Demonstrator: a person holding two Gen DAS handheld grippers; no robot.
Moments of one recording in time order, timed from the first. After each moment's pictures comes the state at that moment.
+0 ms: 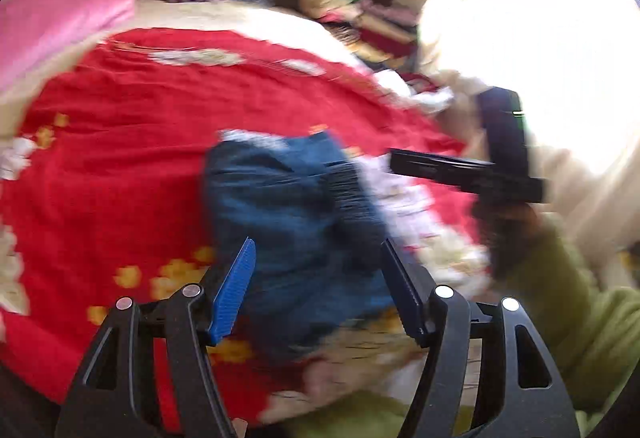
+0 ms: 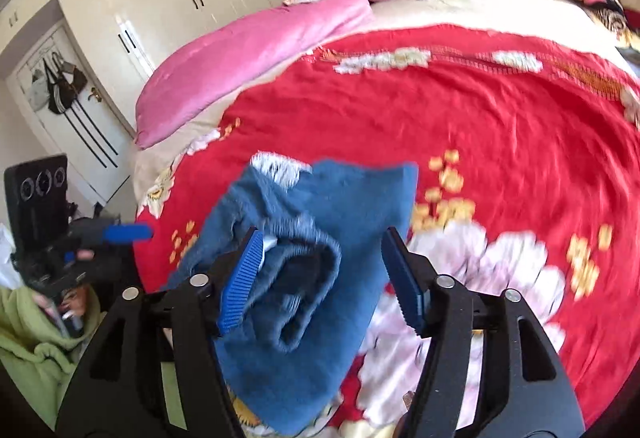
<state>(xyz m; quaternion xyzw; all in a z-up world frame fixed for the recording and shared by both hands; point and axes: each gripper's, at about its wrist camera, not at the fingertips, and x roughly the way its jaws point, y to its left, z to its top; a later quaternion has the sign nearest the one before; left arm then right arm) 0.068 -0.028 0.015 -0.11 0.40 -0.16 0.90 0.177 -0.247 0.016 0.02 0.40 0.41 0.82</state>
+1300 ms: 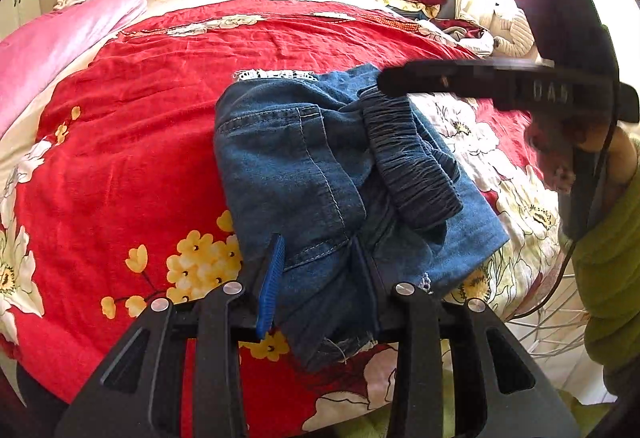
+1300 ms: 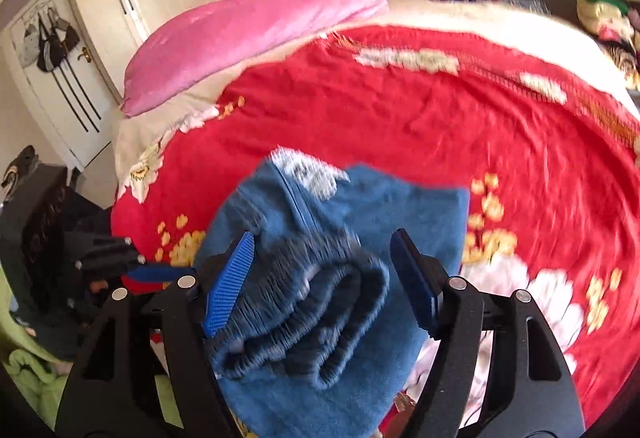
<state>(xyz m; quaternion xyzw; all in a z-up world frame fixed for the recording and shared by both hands) 0.075 -0.050 -0.023 -0.02 0.45 -0.10 0.89 0.168 -0.184 0.025 -0.07 0.39 0.41 0.82</state>
